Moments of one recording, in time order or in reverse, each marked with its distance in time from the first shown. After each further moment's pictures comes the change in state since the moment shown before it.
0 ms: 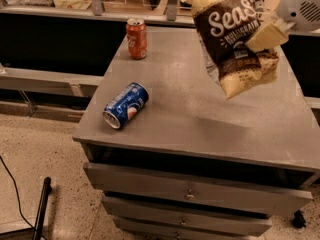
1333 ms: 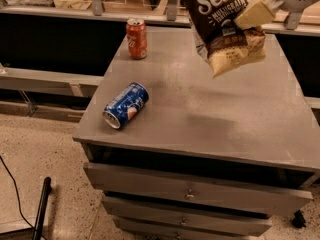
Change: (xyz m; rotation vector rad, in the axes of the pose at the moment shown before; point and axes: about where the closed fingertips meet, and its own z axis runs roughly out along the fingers) arm -0.047 -0.026 0.000 0.019 -0.139 -0.044
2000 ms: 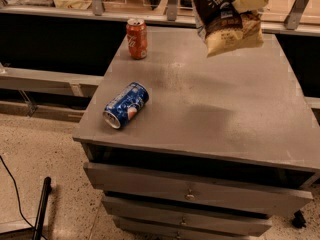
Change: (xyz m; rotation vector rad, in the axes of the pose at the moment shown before) arm -0.017 -0.047 0.014 0.089 -0.052 0.063
